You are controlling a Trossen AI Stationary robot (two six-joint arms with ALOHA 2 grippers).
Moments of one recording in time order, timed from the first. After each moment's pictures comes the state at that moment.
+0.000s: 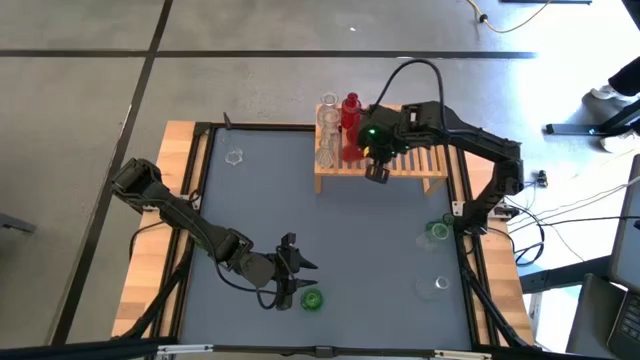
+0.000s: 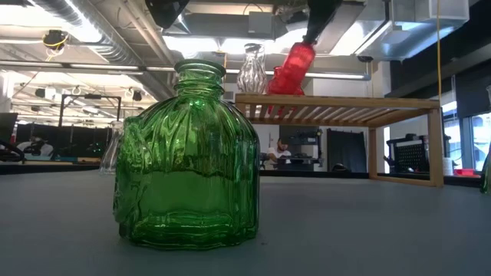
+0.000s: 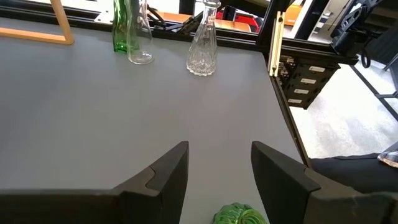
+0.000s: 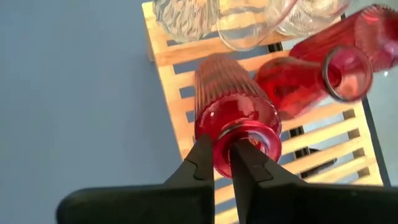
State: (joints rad) left arm -0.54 1.59 1.01 0.09 -0.45 -0.41; right arm -0.20 1.70 2.01 -1.45 0.20 -0.05
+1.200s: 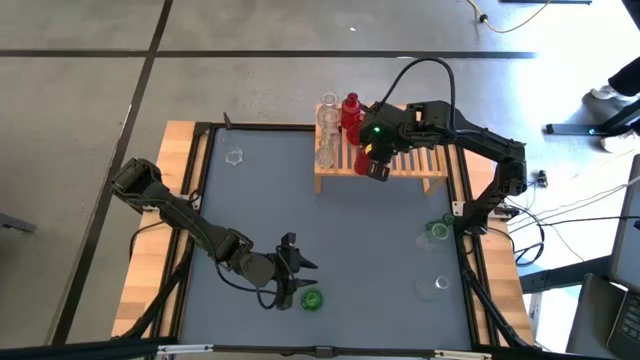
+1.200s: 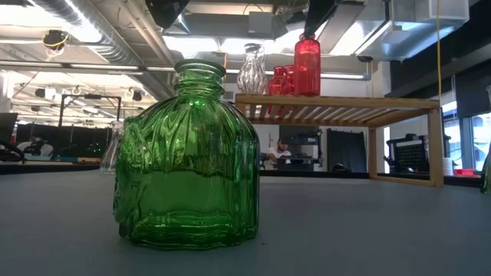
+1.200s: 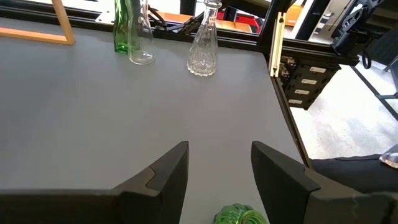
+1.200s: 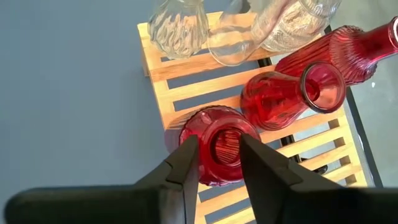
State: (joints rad) left arm -0.54 1.59 1.01 0.09 -0.45 -0.41; right arm -0.20 1.68 2.01 -1.41 0.23 -0.06
